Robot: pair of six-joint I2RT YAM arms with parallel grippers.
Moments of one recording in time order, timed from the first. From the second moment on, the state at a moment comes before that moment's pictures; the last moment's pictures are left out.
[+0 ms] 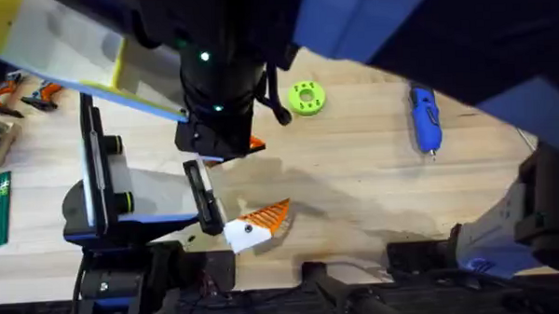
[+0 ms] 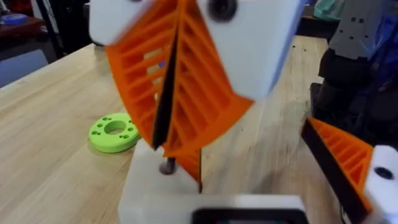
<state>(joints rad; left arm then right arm) 0.03 0.01 0.01 -0.15 1.25 0.10 1.11 1.92 2.11 -1.43 0.01 -0.34</state>
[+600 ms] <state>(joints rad) 0.03 0.01 0.01 -0.15 1.25 0.10 1.11 1.94 2.11 -1.43 0.00 -0.34</state>
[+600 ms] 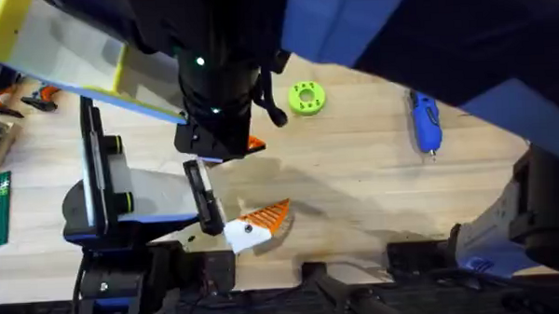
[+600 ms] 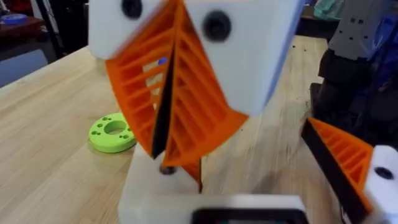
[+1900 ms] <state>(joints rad) 0.03 0.01 0.01 -0.15 1.26 0.10 1.08 1.95 2.12 -1.41 0.01 -0.32</state>
